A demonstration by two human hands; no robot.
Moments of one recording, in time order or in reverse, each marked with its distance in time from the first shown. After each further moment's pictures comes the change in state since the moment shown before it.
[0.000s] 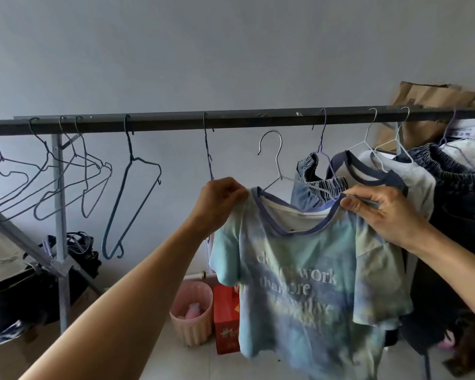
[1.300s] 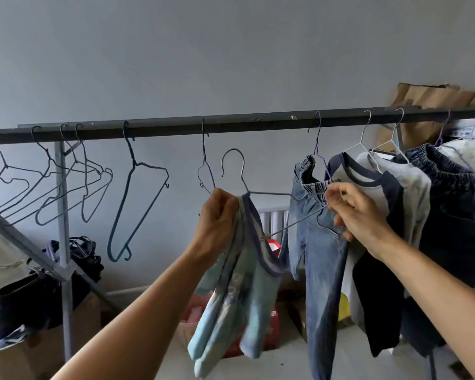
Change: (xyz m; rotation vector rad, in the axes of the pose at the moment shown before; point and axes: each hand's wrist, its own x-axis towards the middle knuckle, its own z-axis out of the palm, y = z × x) left_hand -0.036 0.011 0.022 -0.204 0.178 -0.063; right_hand 0.008 0.008 0.034 0.154 0.293 0.363
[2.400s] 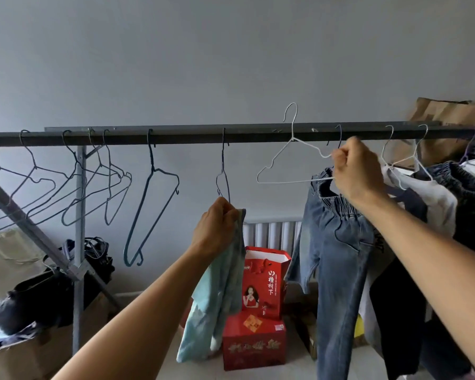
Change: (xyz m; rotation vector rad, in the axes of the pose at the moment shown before) left_hand 0.020 -0.008 -0.036 0.460 -0.035 -0.122; right_hand 0.069 -0.080 0.036 -0.611 0.324 -0.267
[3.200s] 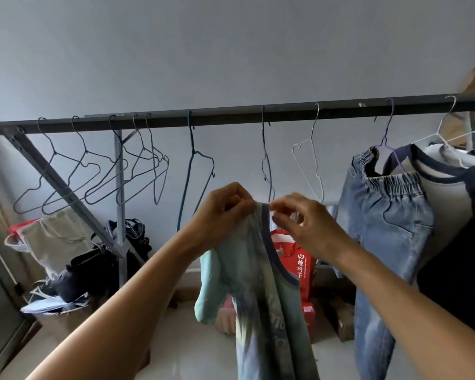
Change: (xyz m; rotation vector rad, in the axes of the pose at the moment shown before) left_hand -0.038 -0.020 -0.089 -0.238 -0.233 0.199; right_hand -0.134 -0.081 0.064 0.477 -0.624 -0.218
